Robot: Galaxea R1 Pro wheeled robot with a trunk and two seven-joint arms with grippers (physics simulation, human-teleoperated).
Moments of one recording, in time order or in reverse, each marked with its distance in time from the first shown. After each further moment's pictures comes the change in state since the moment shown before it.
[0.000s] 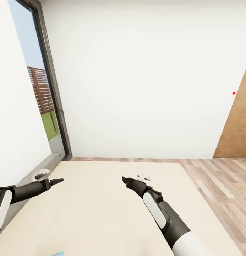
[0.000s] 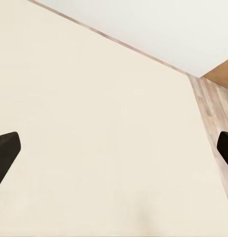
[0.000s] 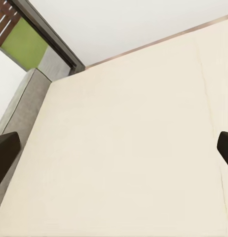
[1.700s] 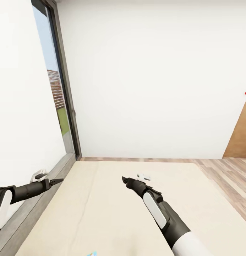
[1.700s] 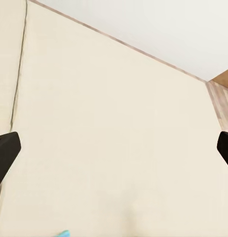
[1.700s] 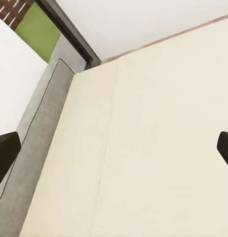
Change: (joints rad) left arm 0.000 0.000 0.000 0.001 0.000 0.000 0.000; right arm 0.000 0.000 0.000 0.000 0.000 -0.001 0.000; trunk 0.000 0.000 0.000
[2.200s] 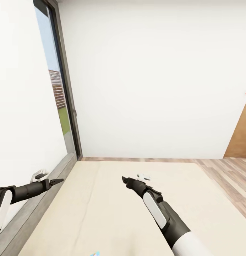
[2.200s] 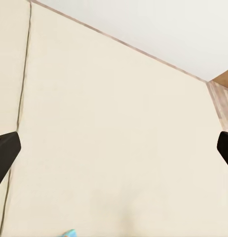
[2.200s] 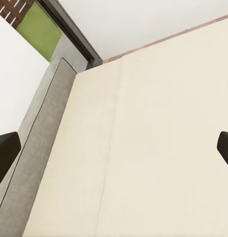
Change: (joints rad) left arm 0.000 -0.001 0.000 0.000 0.000 0.000 0.000; right arm 0.000 0.000 0.000 -0.001 0.000 0.000 0.000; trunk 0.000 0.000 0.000
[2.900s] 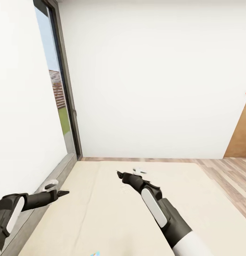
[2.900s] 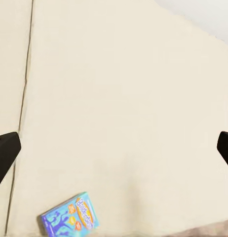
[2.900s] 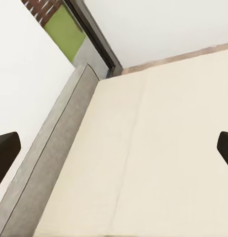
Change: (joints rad) left arm -0.003 0.000 -0.121 0.189 -0.008 -0.071 0.058; right arm 0.000 -0.003 0.047 -0.160 0.010 0.082 -0.017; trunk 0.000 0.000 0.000
